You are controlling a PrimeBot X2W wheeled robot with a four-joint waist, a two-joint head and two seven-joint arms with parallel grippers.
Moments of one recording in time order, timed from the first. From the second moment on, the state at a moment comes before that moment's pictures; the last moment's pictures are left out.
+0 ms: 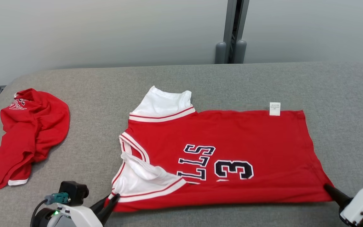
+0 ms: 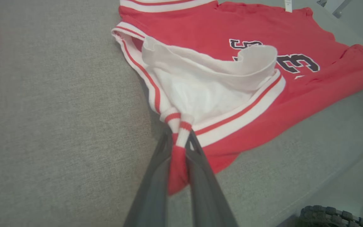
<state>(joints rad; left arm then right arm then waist) -0.15 0.48 -0.62 0.28 -0.78 -0.06 0.11 -0.13 -0.21 -0.13 0.43 0.82 0.13 0.50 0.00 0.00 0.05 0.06</state>
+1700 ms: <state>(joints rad) -0.64 0.37 -0.53 0.45 -0.68 0.06 -0.03 -0.29 -0.12 -0.08 0.01 0.56 0.13 0.19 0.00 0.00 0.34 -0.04</state>
